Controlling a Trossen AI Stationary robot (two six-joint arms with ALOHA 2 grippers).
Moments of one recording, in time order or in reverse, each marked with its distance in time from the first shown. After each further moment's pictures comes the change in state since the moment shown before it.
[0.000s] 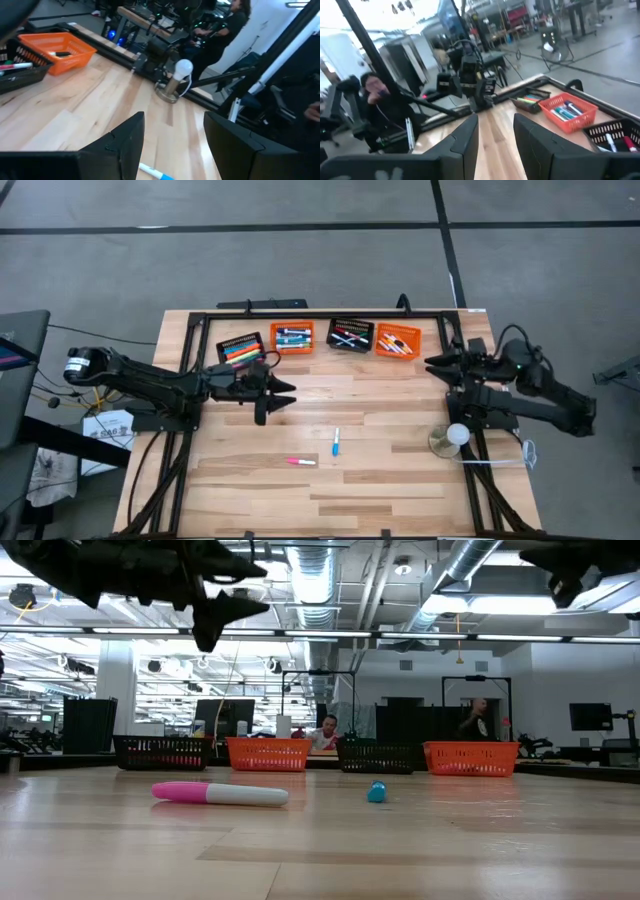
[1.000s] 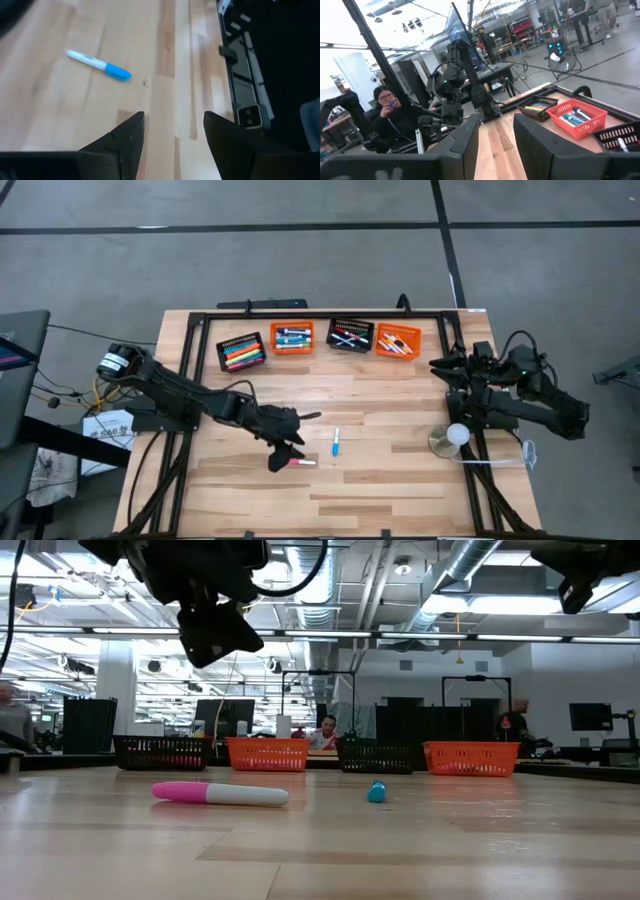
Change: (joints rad) left arm -0.259 0.361 0.409 -0.592 0.115 -0.081; right arm 0.003 -0.164 -0.088 0.023 -0.003 0.066
